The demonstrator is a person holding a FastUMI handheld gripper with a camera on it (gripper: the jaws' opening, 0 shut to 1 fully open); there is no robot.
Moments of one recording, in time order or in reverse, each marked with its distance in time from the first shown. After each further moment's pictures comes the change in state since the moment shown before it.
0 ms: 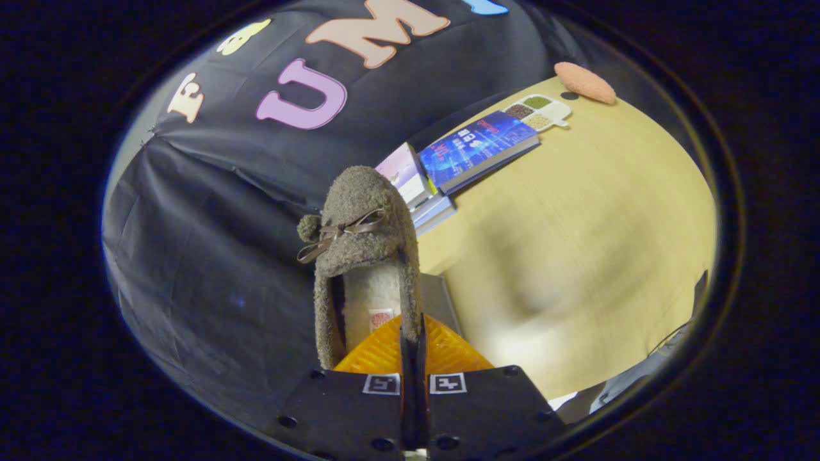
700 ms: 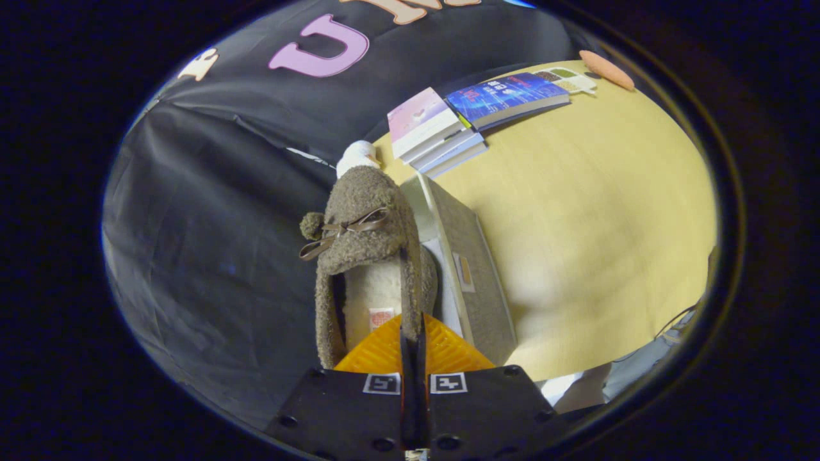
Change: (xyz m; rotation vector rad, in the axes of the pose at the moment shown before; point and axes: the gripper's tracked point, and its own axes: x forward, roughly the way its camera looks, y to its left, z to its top) arm 0.037 0.037 -0.101 -0.073 0.146 -0.076
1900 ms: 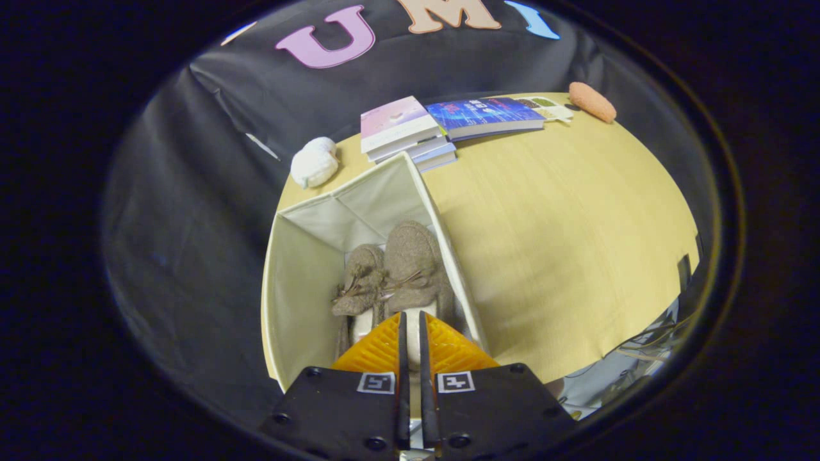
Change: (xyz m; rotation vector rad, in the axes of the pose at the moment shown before) arm 0.047 -0.013 -0.020 -0.108 -0.159 -0.294
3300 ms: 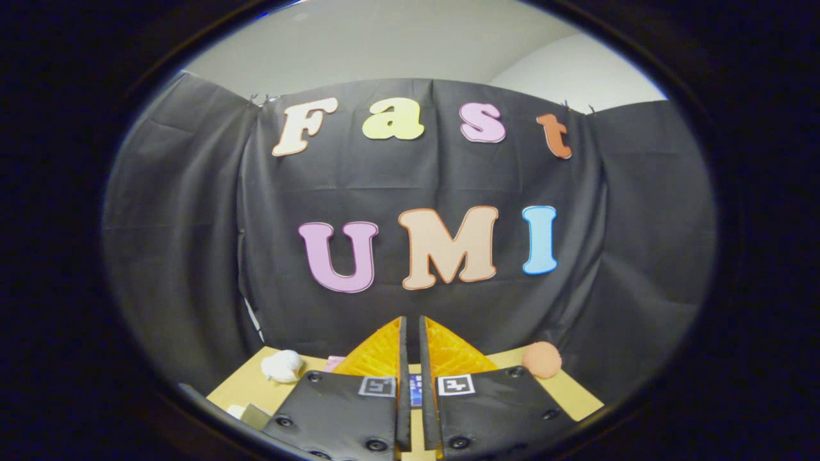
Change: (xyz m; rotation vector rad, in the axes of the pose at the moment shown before) arm -0.248 -0.049 0.386 -0.288 -1.035 -0.047
